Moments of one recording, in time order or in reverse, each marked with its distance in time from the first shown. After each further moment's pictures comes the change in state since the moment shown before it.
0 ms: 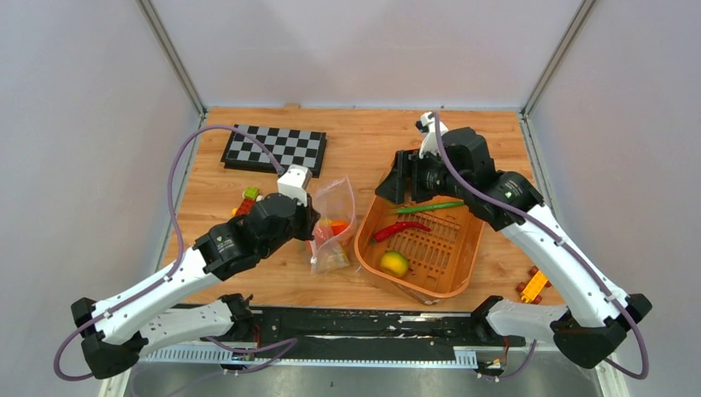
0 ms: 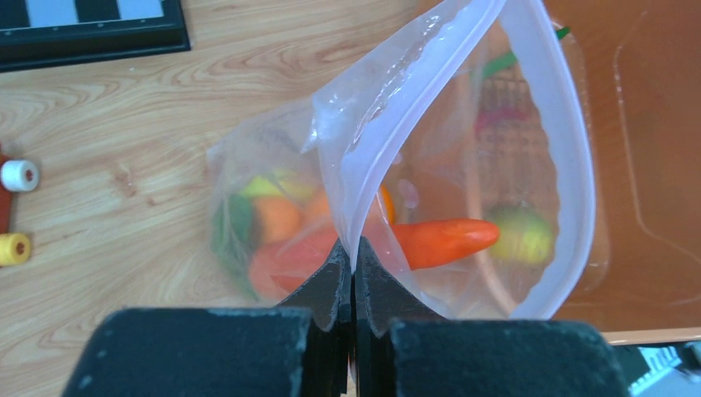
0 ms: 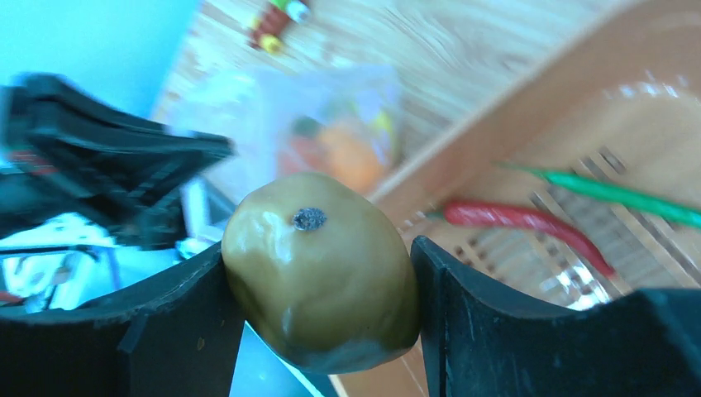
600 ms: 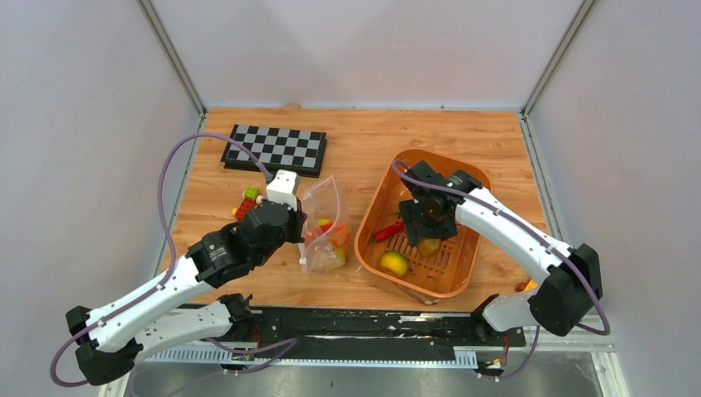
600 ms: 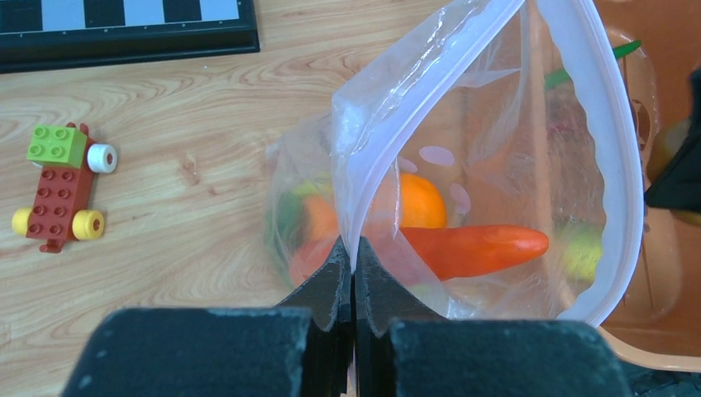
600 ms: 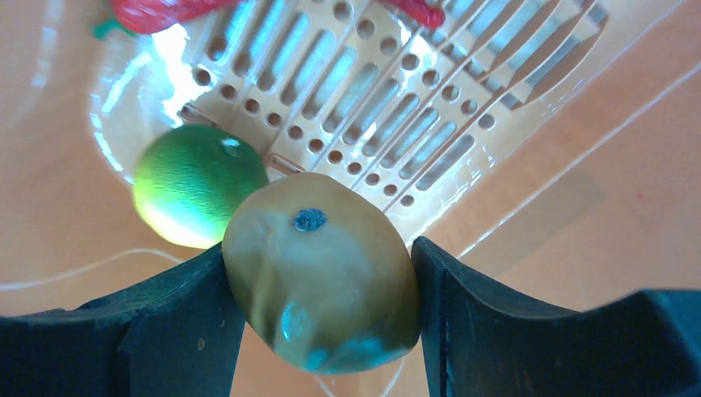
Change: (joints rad) left arm -0.001 -0.070 -0.051 -0.016 -0.114 0.026; right arm 0.000 0.214 -0.241 -0.338 0.264 -0.022
